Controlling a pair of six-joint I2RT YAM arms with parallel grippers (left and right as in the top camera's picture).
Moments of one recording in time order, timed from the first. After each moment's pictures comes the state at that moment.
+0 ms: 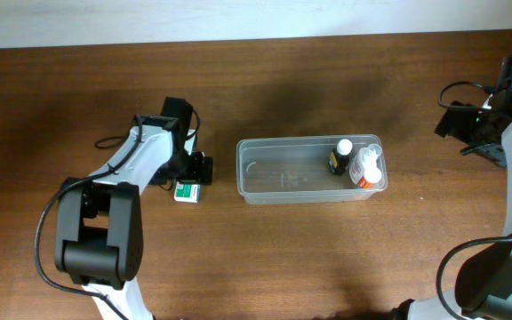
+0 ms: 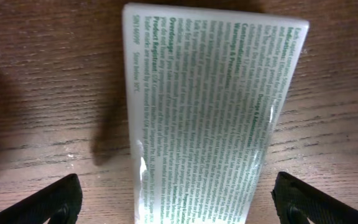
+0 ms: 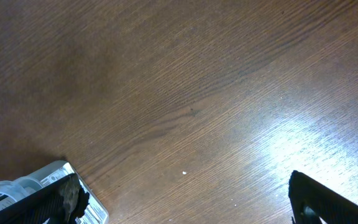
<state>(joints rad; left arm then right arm) -0.19 1.99 1.34 -0.89 0.01 -0.13 -0.37 1.69 1.57 -1.11 0.07 0.24</state>
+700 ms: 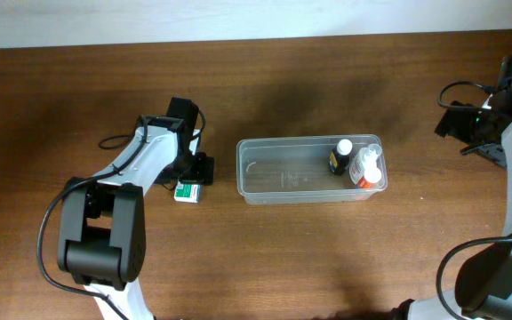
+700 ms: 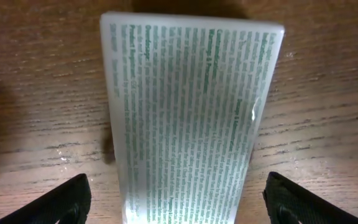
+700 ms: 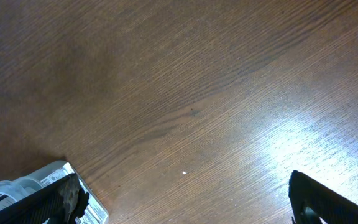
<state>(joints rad) -0.21 1.99 1.34 -0.88 -0.02 -0.14 -0.37 1.69 1.57 -1.11 0.07 0.24</state>
